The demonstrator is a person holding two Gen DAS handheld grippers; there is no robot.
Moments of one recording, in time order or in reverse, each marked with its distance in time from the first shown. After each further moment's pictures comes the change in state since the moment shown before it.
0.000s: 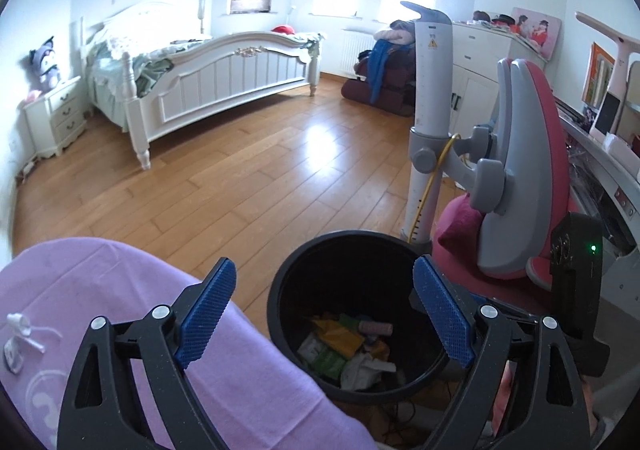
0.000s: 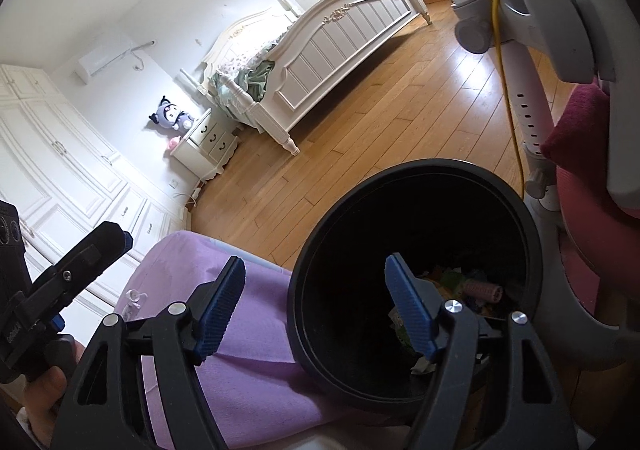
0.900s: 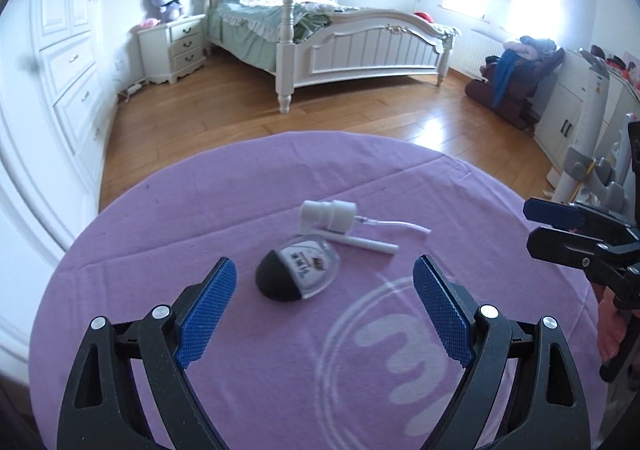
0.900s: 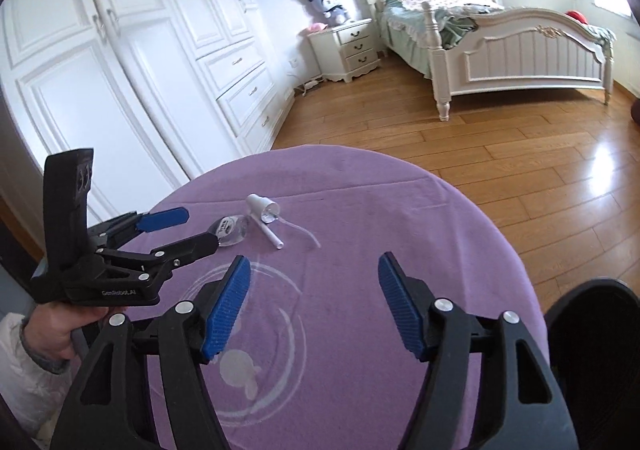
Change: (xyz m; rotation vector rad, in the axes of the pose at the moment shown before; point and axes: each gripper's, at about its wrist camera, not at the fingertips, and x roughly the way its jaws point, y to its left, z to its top) left arm -0.109 0.301 -0.100 -0.243 0.104 0.309; right arm 0.132 0.259 -0.054 -0.663 0.306 0.238
